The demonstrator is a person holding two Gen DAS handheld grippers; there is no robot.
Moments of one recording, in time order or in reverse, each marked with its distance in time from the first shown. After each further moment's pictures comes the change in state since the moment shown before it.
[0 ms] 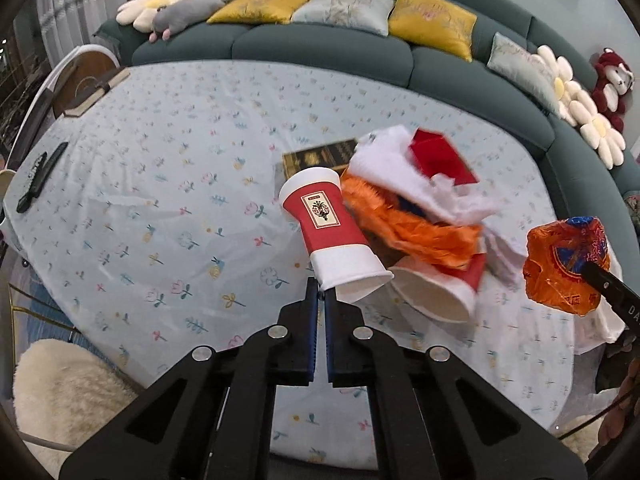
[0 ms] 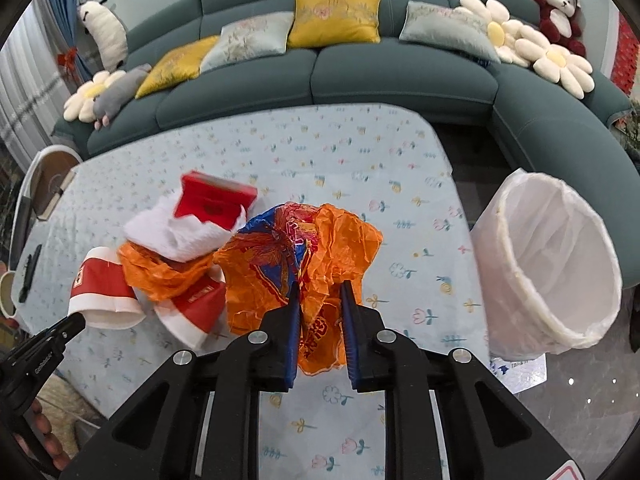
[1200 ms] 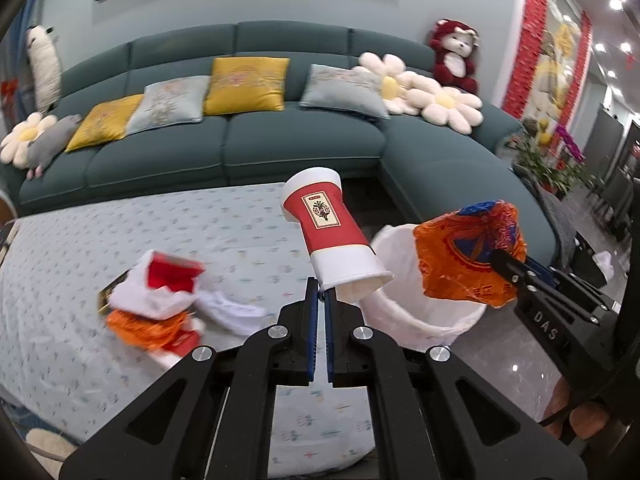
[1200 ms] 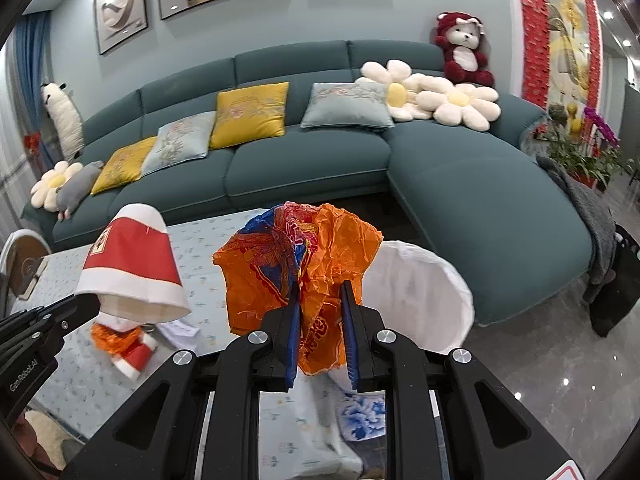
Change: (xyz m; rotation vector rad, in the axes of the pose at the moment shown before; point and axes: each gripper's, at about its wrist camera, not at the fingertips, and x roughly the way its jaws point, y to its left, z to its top) left arm -0.123 -0.251 -0.004 0.393 -0.202 -0.351; right arm -0.142 -0.163 -0.002 0.154 -0.288 -0.165
